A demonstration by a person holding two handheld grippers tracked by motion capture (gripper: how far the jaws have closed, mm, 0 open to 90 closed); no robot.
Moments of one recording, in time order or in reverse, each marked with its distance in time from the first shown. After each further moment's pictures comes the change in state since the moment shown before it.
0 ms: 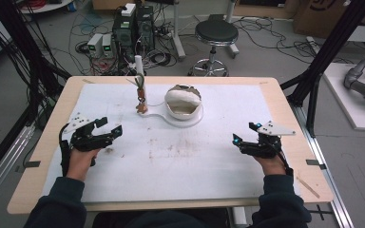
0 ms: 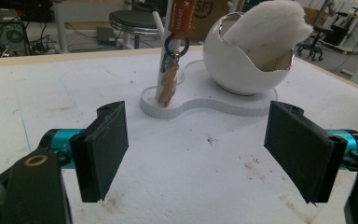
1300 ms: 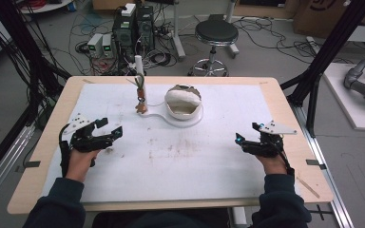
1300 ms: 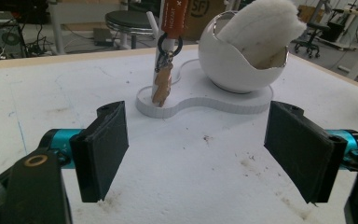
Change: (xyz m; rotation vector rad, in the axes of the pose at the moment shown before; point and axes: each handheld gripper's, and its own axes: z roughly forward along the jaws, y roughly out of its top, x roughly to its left) left arm -0.001 0.000 -0.001 -0.002 -0.008 0.010; right arm -0.008 -0.004 0.001 0.030 -0.043 0.023
